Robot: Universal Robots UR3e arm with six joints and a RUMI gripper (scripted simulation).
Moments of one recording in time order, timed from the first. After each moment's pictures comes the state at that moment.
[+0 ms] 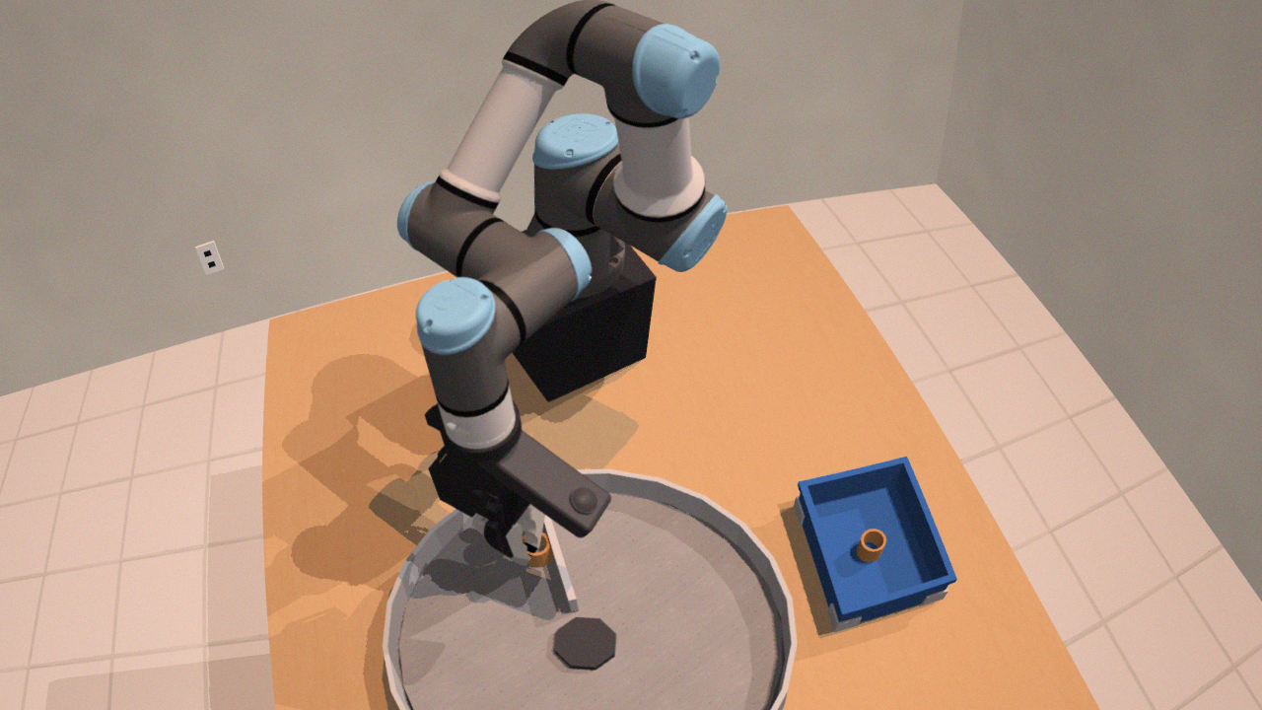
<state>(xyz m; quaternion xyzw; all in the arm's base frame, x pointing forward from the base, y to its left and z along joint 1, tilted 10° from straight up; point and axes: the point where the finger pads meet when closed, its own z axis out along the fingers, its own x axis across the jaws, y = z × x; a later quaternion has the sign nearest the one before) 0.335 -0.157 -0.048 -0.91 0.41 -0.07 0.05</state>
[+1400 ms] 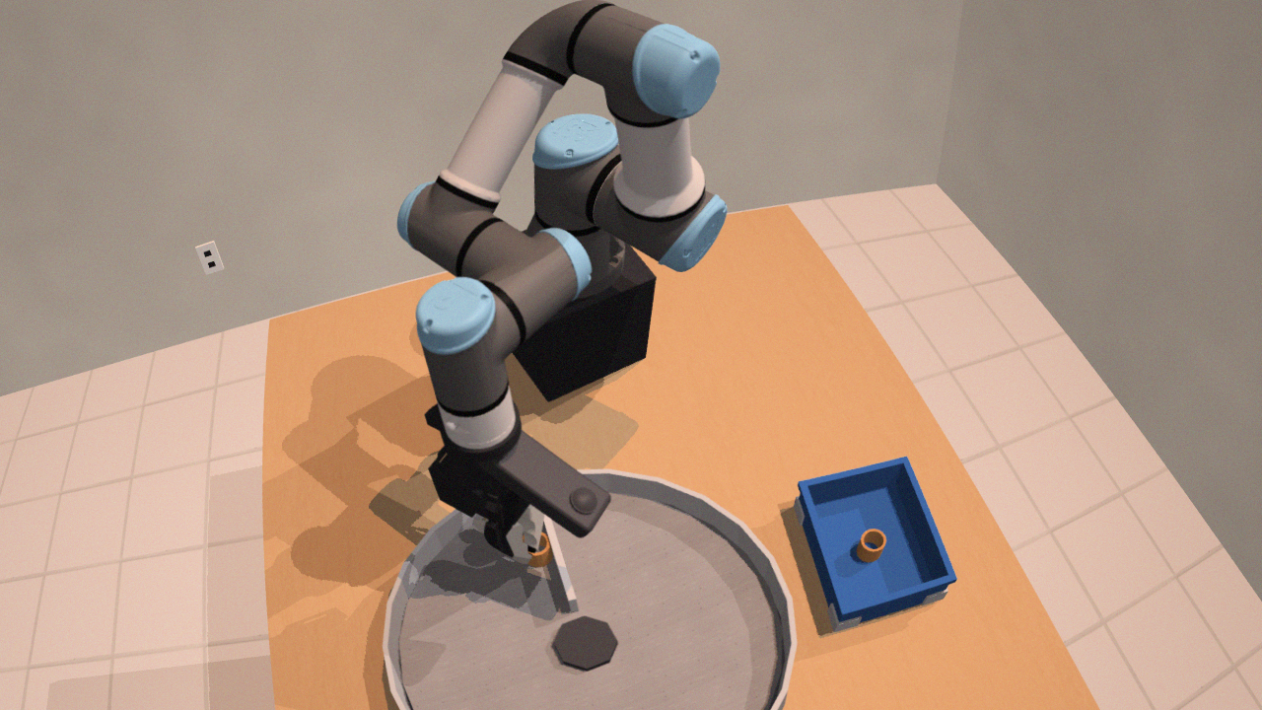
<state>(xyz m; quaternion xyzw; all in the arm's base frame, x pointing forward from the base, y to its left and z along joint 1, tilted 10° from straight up) 0.335 -0.158 -0.048 -0.91 0.41 -0.07 0.05</state>
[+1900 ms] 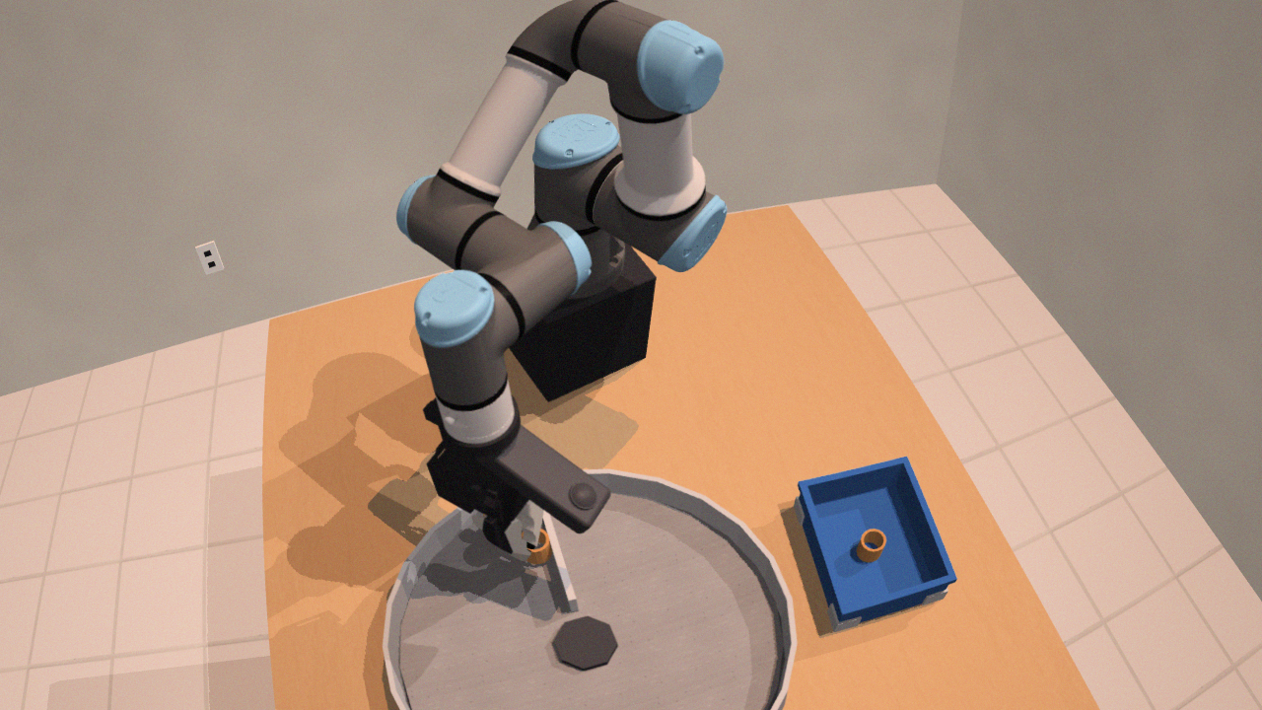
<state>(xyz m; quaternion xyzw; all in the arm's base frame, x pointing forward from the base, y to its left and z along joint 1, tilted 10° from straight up) 0.334 -0.158 -0.041 -0.91 0.41 -0.07 0.05</state>
